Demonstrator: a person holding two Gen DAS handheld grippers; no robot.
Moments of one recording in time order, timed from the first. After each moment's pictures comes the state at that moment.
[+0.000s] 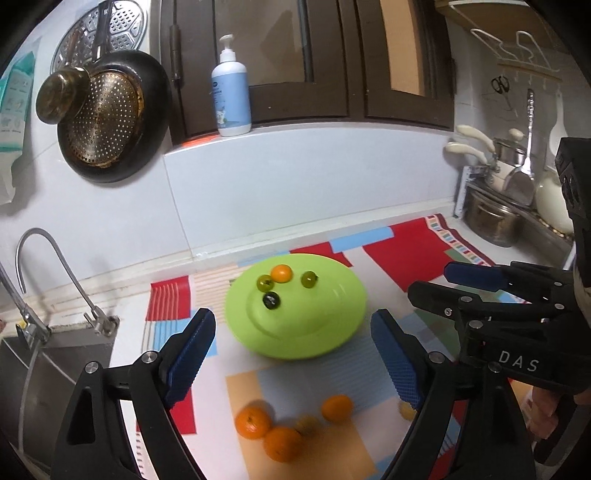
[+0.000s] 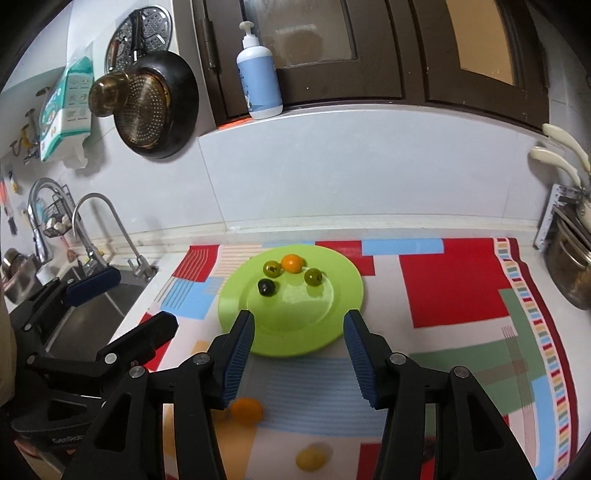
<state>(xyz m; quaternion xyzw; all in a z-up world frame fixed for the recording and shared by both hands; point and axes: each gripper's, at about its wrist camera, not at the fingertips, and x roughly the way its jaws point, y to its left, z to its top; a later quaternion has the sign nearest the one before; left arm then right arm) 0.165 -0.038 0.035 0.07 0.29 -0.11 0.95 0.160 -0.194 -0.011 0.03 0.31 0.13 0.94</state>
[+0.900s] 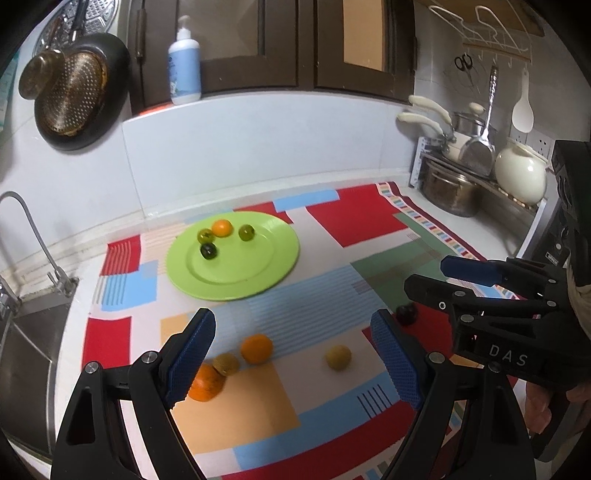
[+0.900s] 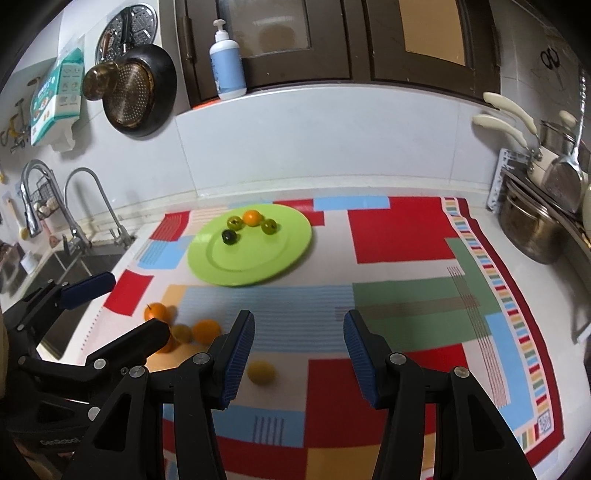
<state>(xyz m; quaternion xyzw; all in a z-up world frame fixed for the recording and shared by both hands) 0.112 -0.087 -0.004 0.06 0.33 -0.16 0.93 0.091 -0.243 -0.041 0.02 0.35 0.08 0.94</state>
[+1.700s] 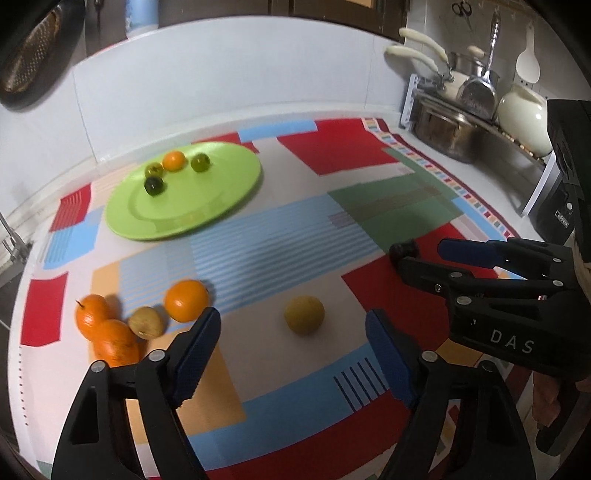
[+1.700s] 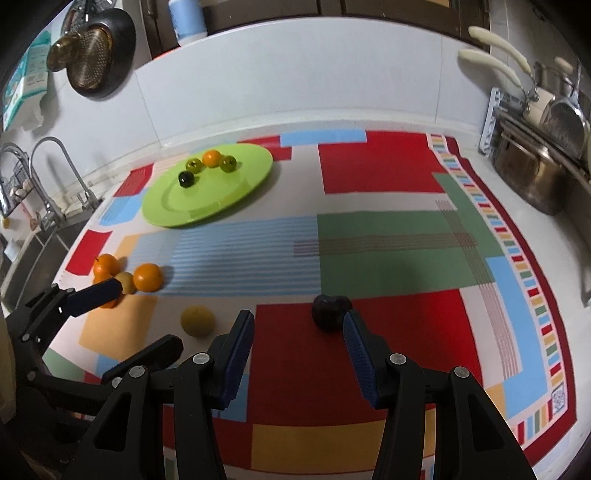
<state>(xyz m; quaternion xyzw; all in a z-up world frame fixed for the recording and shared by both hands) 0.135 -0.129 -0.086 0.07 0.42 -0.18 0.89 0.113 -0.276 -0.110 0.03 0.42 0.06 0.90</state>
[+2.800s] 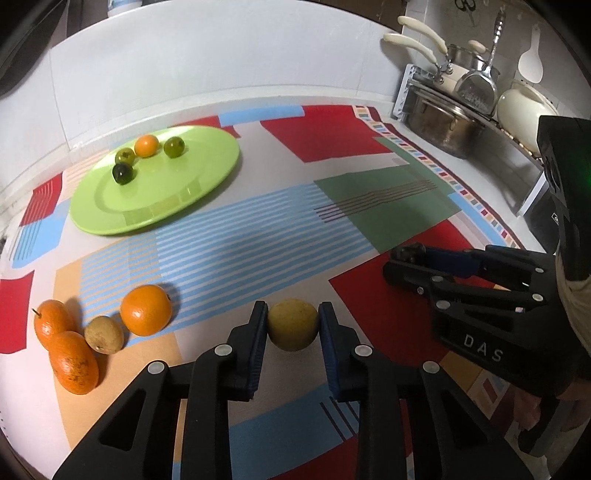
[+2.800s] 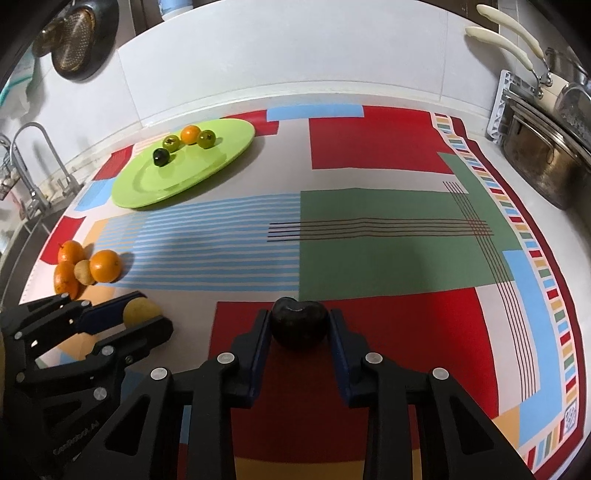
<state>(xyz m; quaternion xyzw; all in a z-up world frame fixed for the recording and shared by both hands) 0.155 -0.139 -0.100 0.05 0.43 -0.21 0.88 0.135 -0.284 -0.138 0.02 0.44 0.06 0.90</state>
